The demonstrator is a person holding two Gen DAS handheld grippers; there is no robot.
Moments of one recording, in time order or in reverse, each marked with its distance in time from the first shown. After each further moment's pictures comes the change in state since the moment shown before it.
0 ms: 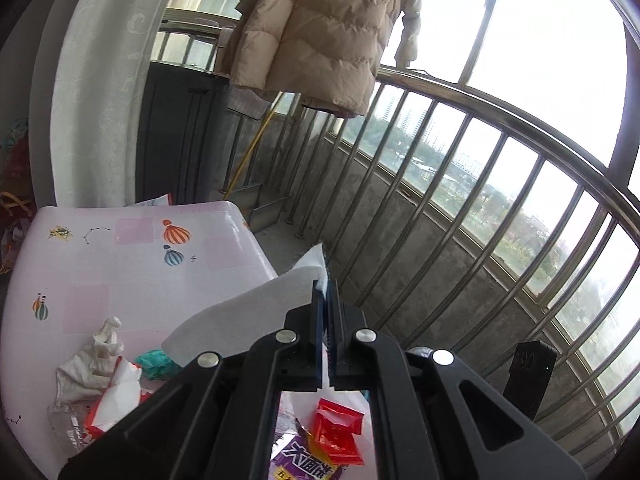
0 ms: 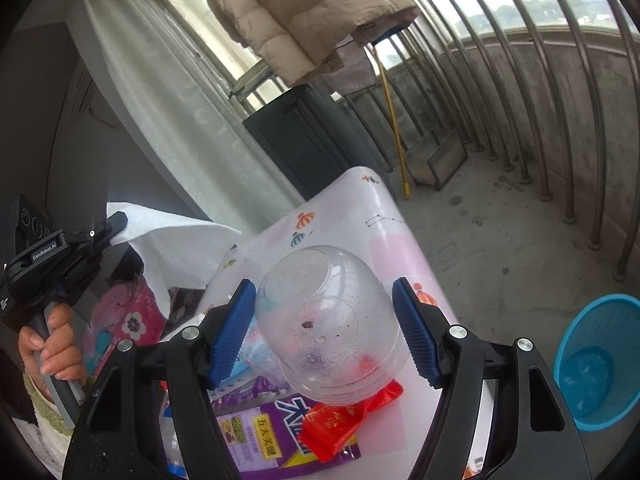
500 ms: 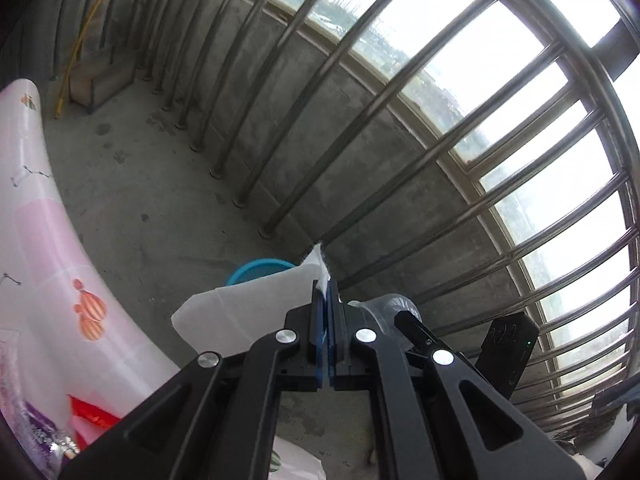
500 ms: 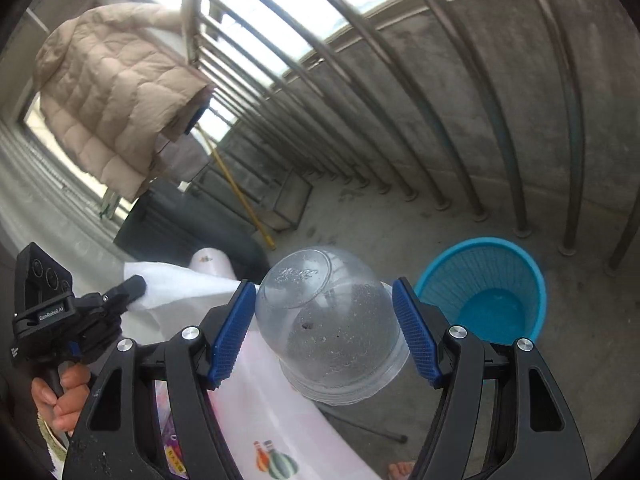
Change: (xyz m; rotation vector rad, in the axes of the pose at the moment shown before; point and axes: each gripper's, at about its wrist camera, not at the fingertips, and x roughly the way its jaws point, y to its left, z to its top) left arm 0.256 -0.187 -0.058 0.058 0.618 -0.385; right arm -0.100 -0.179 -0.032 0.445 -0.181 -0.383
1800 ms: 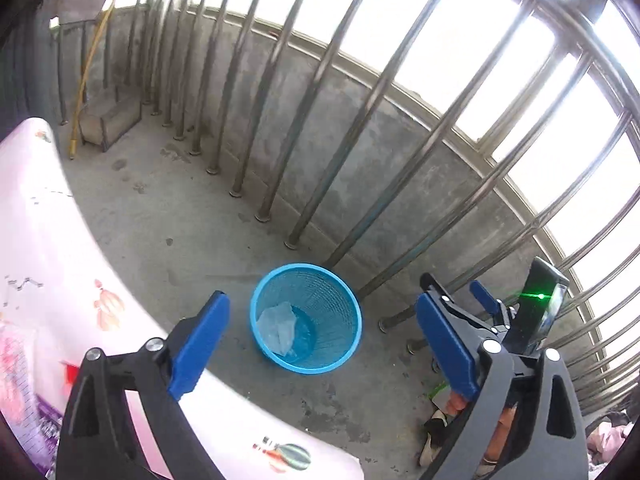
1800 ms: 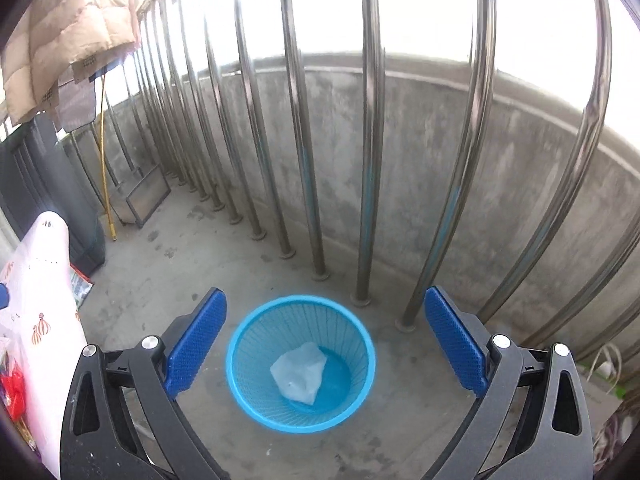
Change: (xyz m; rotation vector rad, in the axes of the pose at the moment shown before) left arm -0.035 -0.016 -0.054 0.136 -0.146 0.159; right arm -0.018 0.046 -0.016 -0.447 -0.247 -0.587
